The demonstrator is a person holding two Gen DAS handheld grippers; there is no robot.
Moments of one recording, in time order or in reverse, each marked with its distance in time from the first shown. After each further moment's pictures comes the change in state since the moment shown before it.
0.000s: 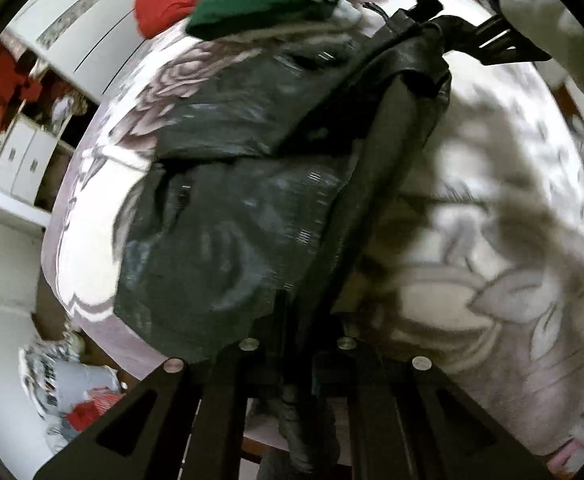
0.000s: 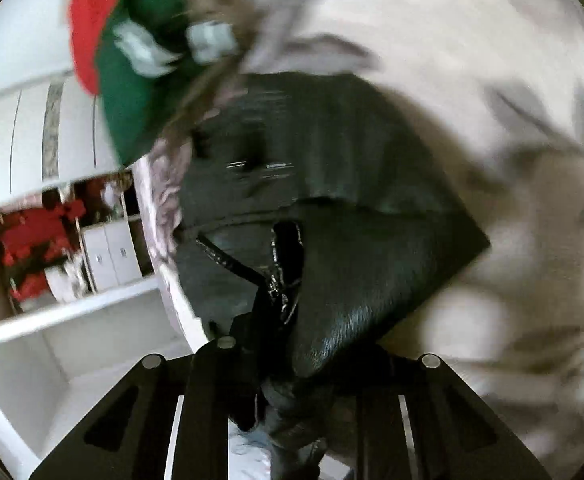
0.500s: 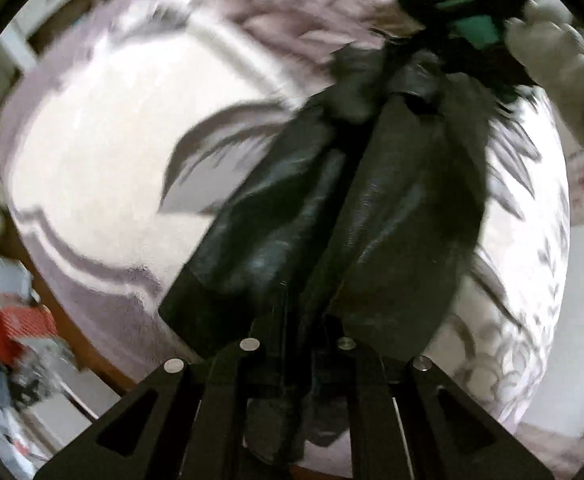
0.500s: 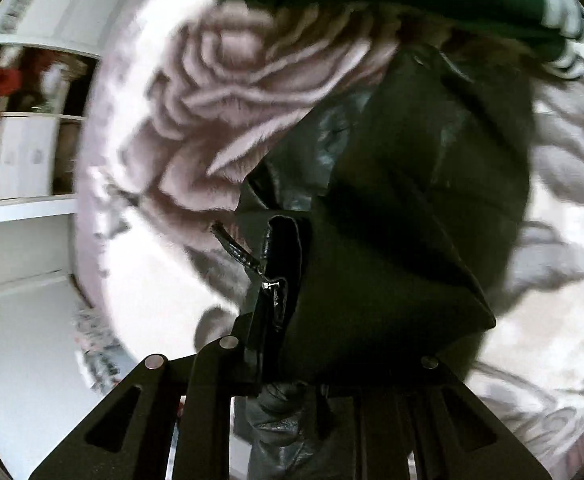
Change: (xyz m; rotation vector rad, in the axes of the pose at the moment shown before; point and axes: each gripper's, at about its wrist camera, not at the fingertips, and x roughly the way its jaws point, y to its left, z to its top) left arm 0.114 0.239 0.000 -0.486 0.178 -0.326; right arm 0.258 0.263 -0.012 -0.274 0.137 -0.481
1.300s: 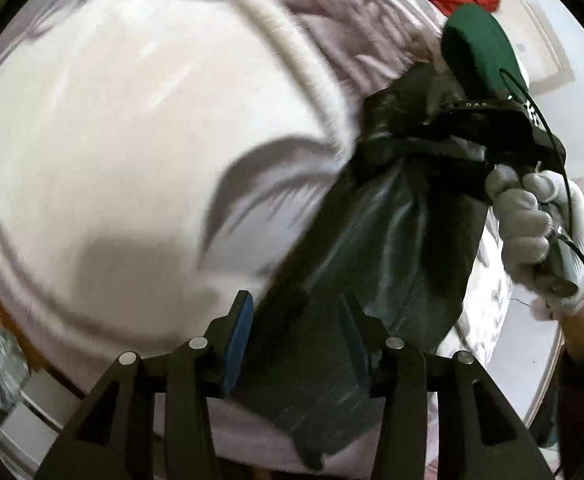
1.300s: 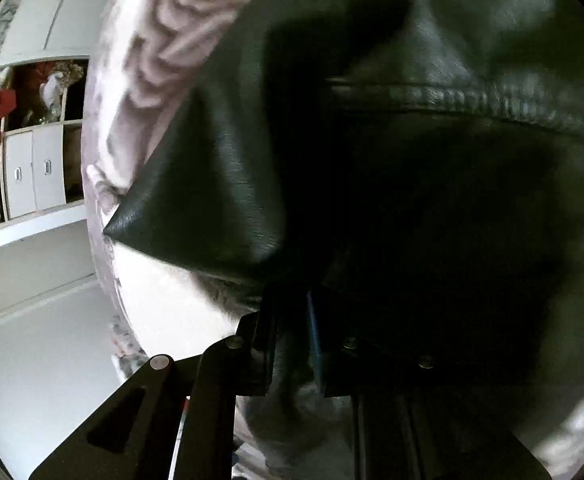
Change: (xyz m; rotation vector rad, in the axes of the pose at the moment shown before) left arm 0.011 0.067 0.065 -0.080 0.065 -0.262; right arm 0.074 -0.040 0.001 0.158 0.109 0.323
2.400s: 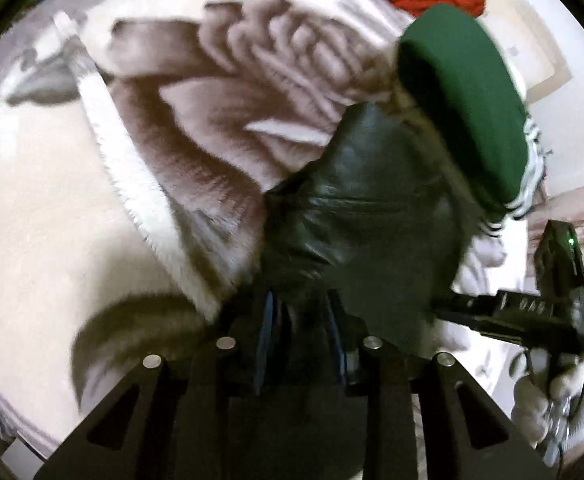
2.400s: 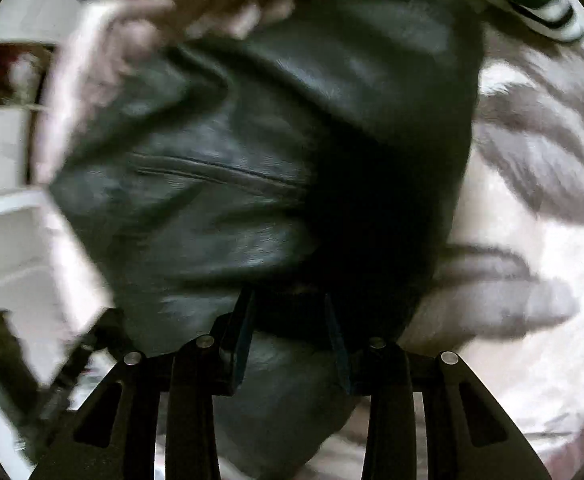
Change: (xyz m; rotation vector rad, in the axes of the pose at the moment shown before) left arm 0.030 -0.109 0.087 0.039 -0.108 0.039; right arm -0.162 -0.103 -0.023 -0.125 -0.059 -0.185
